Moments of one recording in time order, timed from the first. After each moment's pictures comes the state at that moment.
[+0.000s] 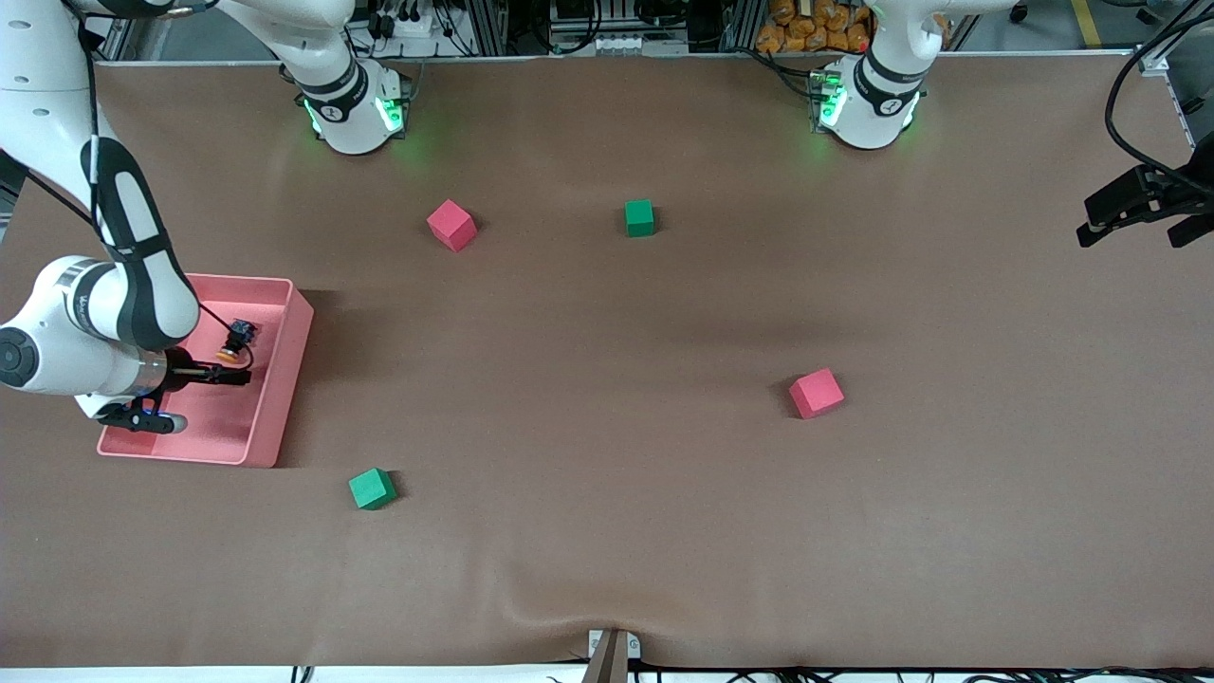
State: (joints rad) left arm -0.05 0.00 0.05 -1.49 -0.02 1.52 0.01; right arm -0.25 0.53 -0.01 -1.87 -0.01 2.17 -0.10
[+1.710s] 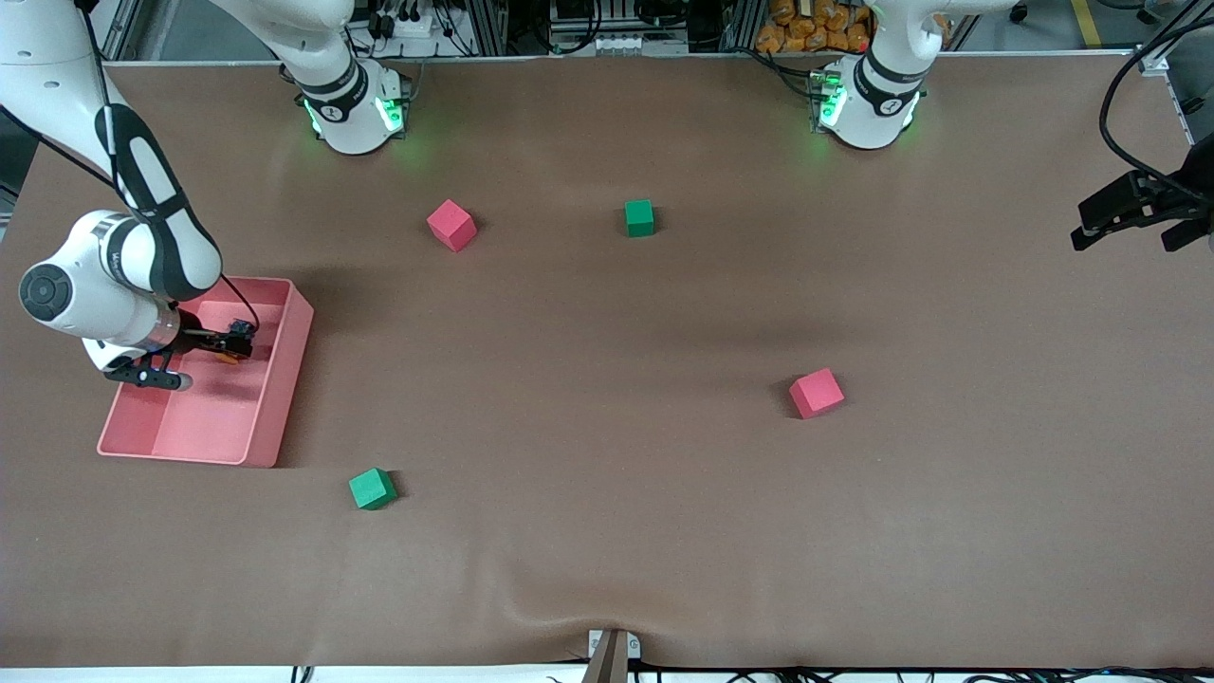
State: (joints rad) left arm -0.05 0.01 0.05 -1.49 -0.02 1.52 0.01; right arm -0.30 0.42 -0.03 -2.18 -0.06 2.48 -0.10
